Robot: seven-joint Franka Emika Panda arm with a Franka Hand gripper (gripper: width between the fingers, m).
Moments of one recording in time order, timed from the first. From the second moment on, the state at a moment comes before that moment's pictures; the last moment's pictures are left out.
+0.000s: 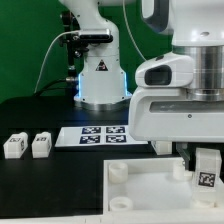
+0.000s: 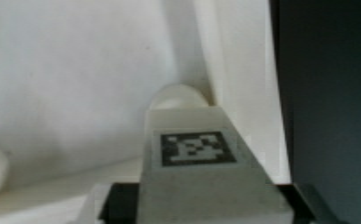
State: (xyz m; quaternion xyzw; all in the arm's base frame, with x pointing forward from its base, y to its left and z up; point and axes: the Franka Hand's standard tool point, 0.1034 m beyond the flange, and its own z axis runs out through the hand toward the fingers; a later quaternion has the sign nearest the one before) arm 0.633 0.122 0.076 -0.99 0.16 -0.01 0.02
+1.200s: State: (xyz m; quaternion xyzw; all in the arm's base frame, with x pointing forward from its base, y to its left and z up) arm 0.629 0.128 0.071 -0.77 0.64 0.04 0.06
